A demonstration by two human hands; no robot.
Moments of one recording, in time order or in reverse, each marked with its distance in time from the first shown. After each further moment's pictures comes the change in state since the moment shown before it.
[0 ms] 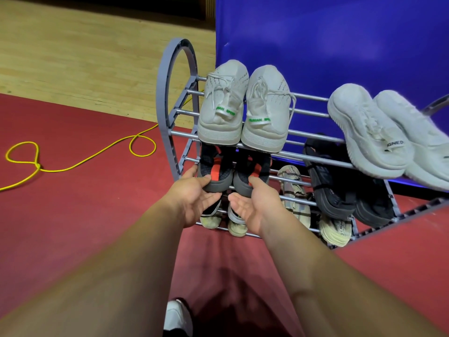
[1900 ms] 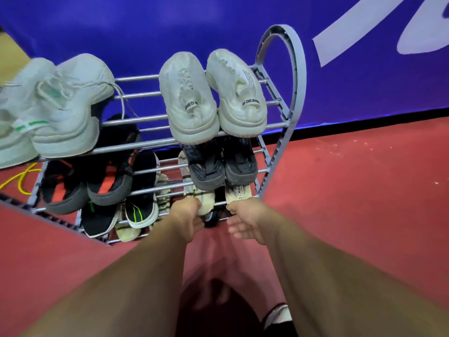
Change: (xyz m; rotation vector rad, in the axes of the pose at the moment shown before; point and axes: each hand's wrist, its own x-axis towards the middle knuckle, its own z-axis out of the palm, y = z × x) left_hand 0.012 -0.177 0.209 0.523 0.078 -0.275; right_hand 0.000 -0.039 -0.272 -0.469 0.106 0.076
